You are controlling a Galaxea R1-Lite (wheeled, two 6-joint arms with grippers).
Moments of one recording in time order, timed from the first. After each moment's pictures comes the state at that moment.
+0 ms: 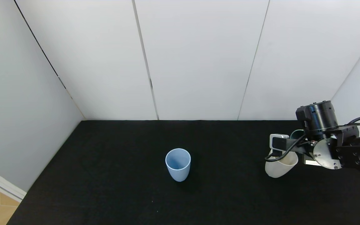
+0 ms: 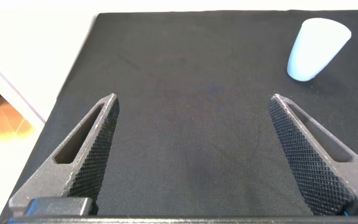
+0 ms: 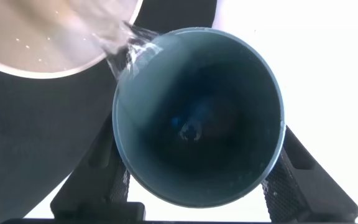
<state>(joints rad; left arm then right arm) 0.00 0.00 0.00 -0.01 0.01 -0.01 0.30 1.80 -0.96 -0.16 -0.74 -1.28</state>
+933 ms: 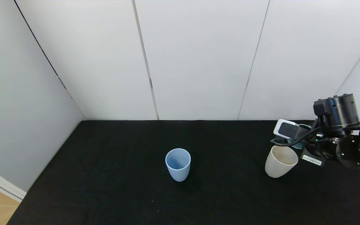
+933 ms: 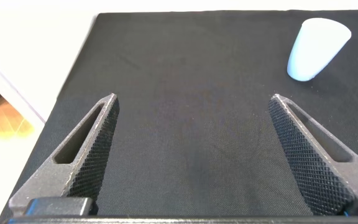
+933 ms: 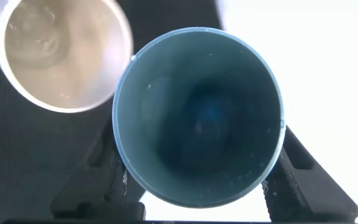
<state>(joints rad) 0.00 0.00 0.00 -0.01 0.01 -0.01 0.28 1.69 -0.94 -0.15 -0.53 -0.97</state>
